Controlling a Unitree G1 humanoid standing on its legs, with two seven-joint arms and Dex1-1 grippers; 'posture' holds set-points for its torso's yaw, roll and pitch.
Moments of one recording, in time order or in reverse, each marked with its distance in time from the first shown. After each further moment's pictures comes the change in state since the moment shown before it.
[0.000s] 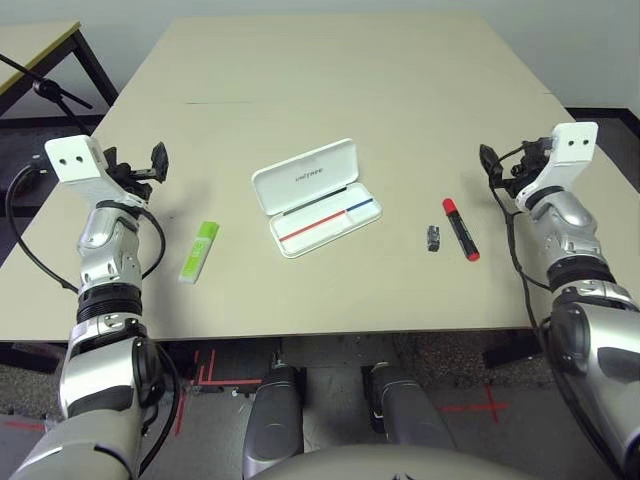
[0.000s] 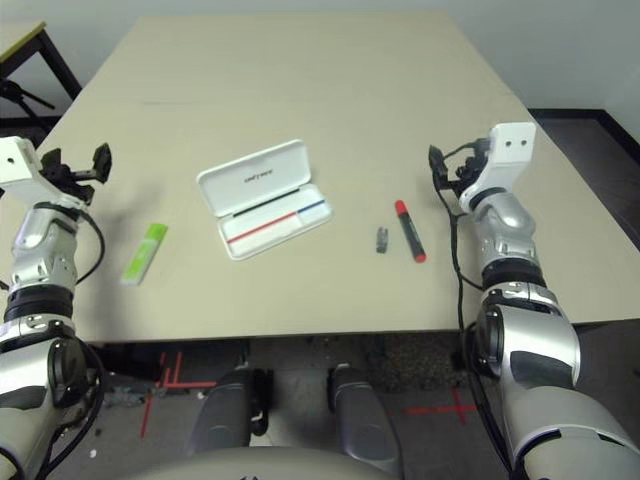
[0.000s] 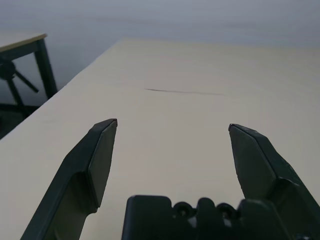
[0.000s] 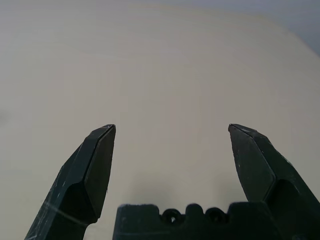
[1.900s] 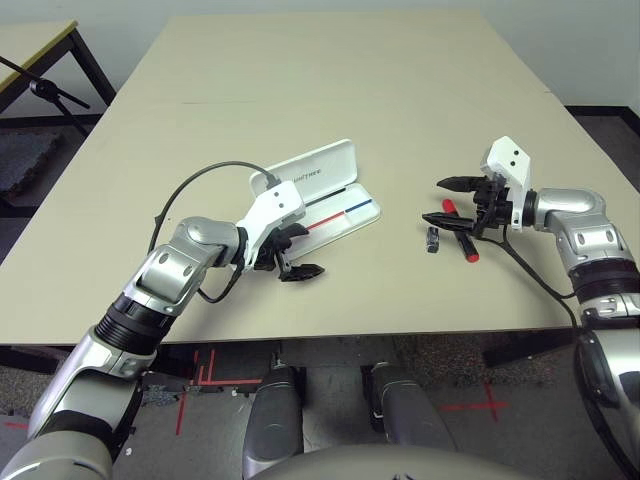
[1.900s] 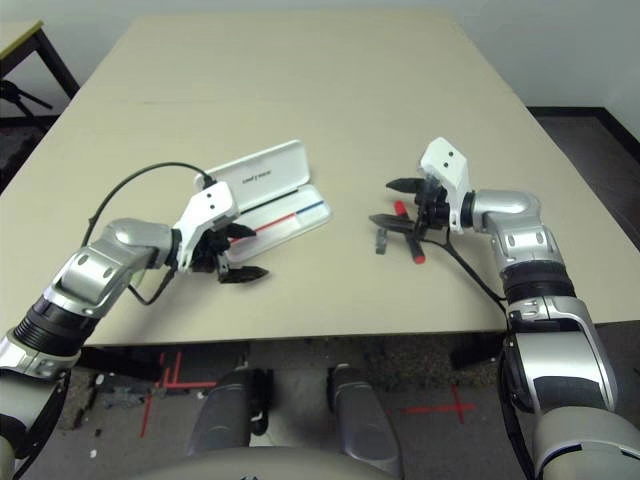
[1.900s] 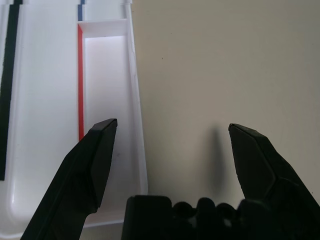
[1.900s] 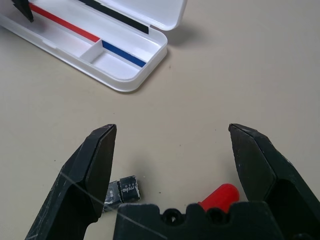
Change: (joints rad) left arm 0.054 0.080 -0.765 -0.739 0.075 0.723 -0.585; right arm 0.115 -0.079 0.244 -0.395 -0.030 0.238 0.528
